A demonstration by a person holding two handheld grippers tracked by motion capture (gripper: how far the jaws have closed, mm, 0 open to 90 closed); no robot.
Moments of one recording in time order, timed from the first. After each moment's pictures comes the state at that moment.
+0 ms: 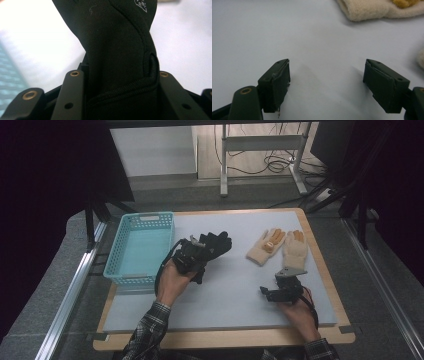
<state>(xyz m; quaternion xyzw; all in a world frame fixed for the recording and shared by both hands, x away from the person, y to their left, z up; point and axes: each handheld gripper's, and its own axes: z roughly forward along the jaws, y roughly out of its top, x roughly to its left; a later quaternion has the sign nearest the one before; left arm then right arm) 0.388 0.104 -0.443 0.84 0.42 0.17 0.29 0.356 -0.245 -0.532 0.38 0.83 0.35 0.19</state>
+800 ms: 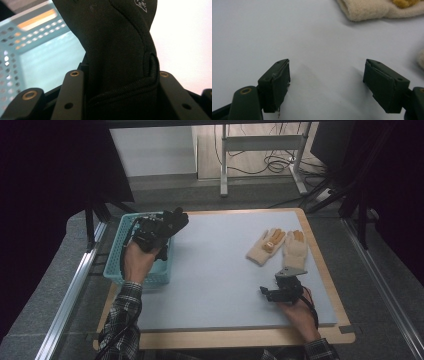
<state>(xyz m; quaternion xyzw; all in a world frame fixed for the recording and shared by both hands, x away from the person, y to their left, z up) 0.422 0.217 -0.414 0.78 0.54 0.21 0.25 0.356 -0.246 -0.532 0.38 0.83 0.35 0.19</state>
